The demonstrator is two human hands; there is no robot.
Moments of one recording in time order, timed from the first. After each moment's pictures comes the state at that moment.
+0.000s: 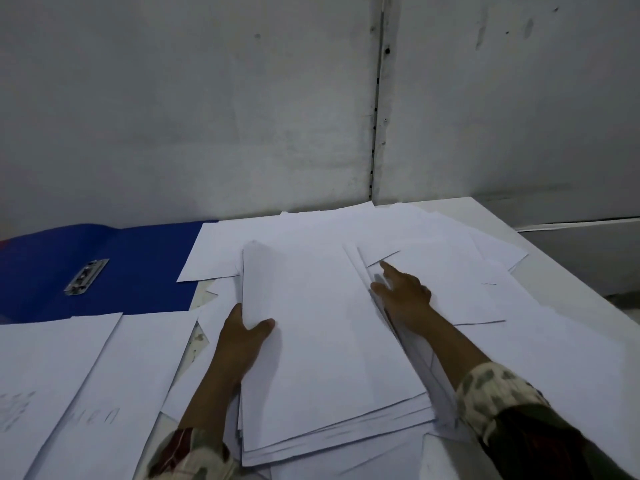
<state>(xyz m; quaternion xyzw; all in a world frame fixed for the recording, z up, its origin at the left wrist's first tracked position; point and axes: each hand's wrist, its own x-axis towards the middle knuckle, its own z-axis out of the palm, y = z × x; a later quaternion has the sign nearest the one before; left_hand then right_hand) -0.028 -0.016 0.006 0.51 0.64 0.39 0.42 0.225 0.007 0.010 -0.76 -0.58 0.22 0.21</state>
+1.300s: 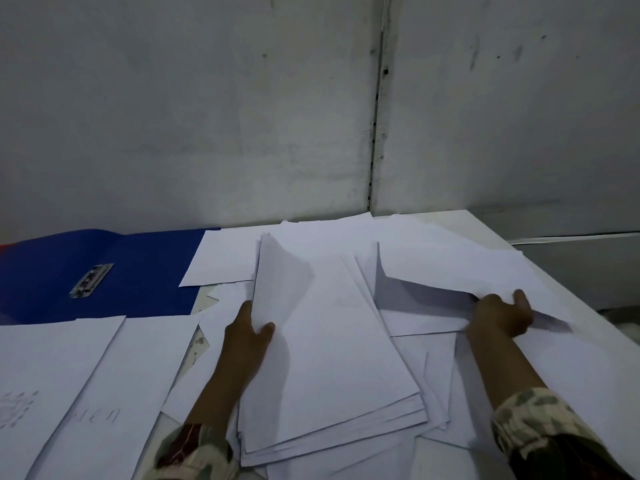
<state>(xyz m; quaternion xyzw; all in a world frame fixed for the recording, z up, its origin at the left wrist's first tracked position) -0.022 -0.021 0.012 0.59 0.66 0.36 0.31 0.293 -0.026 0.023 -0.57 0.06 0.20 0.79</state>
